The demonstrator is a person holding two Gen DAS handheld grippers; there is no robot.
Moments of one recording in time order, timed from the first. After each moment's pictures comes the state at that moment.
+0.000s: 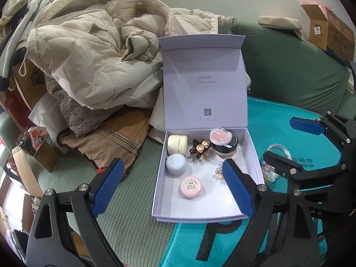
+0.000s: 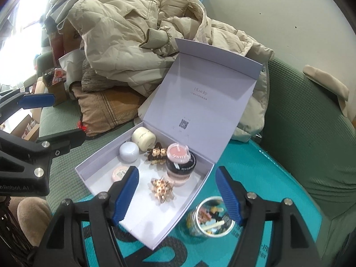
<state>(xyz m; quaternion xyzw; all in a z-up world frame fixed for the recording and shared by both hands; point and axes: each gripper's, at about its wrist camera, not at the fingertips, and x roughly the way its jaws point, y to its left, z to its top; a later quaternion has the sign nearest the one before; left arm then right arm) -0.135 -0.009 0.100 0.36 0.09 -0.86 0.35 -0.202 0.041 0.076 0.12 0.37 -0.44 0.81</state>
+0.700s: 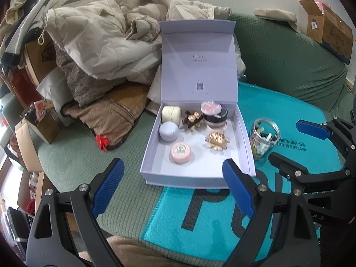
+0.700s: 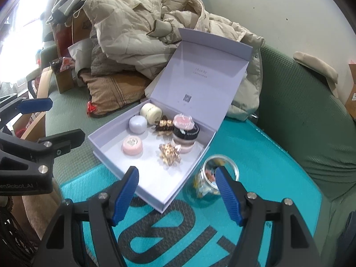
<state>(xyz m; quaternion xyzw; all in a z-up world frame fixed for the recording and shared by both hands) -0.100 0.051 0.074 0.37 0.12 -0.84 0.37 -0.232 0.106 0.057 0.13 0.38 -0.44 0.80</state>
